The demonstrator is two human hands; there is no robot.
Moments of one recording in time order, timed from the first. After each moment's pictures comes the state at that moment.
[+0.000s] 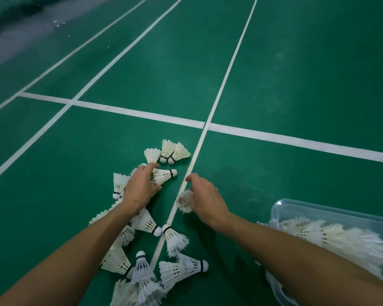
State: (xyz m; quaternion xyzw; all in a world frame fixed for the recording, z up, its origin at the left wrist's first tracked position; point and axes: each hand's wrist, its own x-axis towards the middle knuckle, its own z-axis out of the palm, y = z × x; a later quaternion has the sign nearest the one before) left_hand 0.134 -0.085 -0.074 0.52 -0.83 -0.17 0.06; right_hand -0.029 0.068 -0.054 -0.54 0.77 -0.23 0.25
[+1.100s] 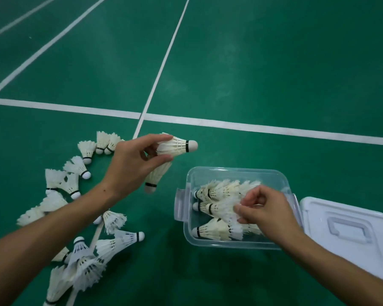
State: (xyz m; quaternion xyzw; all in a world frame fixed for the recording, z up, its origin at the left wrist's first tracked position) left_hand 0.010 0.080 0.066 0.19 -0.88 -0.34 0.28; right_hand -0.166 0.360 0.026 -0.16 0.79 -0.49 0.33
